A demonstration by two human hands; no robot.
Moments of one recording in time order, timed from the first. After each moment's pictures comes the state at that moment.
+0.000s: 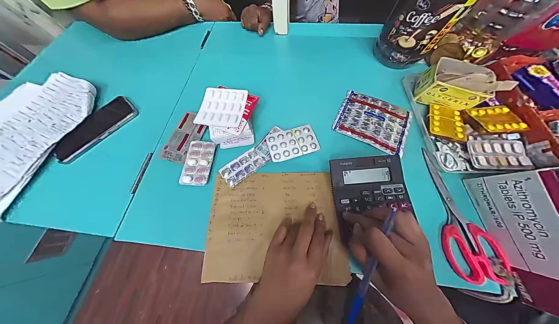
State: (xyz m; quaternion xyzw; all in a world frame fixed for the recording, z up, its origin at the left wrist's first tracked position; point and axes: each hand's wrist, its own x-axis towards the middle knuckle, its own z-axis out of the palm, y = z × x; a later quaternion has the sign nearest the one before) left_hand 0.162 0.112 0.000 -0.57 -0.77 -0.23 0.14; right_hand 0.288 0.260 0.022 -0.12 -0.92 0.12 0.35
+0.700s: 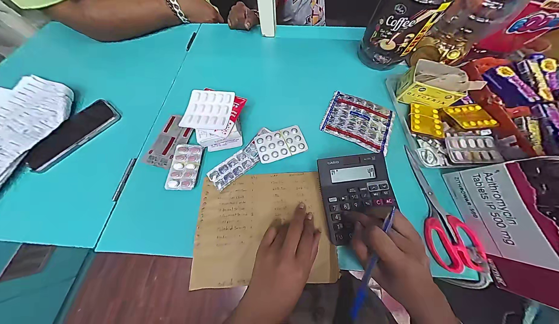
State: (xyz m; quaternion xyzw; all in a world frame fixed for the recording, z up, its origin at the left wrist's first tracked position) left_hand 0.162 0.113 0.001 -0.57 -0.78 -0.23 0.14; right_hand 0.305 0.269 0.019 -0.13 -0.92 0.11 0.36
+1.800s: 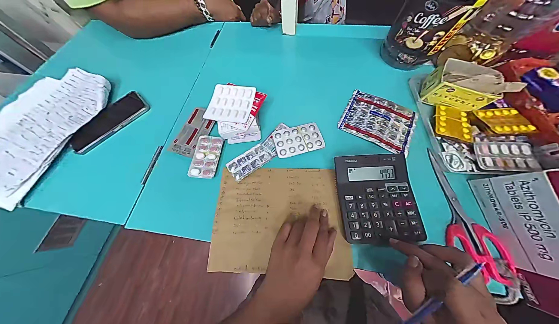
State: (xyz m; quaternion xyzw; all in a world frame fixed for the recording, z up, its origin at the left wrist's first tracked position) left_hand 0.167 0.111 0.001 -0.57 -0.78 -0.22 0.17; right_hand 0.340 0.254 0.011 -0.17 -0.88 0.10 0.44
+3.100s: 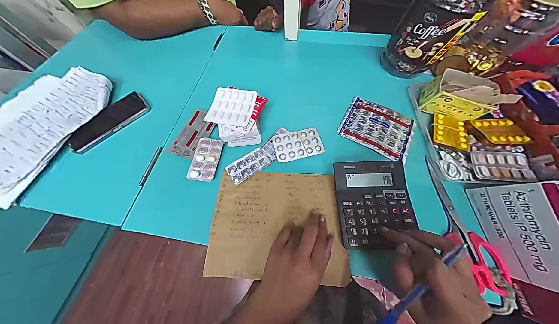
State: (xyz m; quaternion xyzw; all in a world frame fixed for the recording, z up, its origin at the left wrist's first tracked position) left_hand 0.166 0.112 0.004 -0.57 -0.78 -0.21 0.15; right_hand 0.324 0.264 0.018 -0.18 -0.88 0.11 0.42
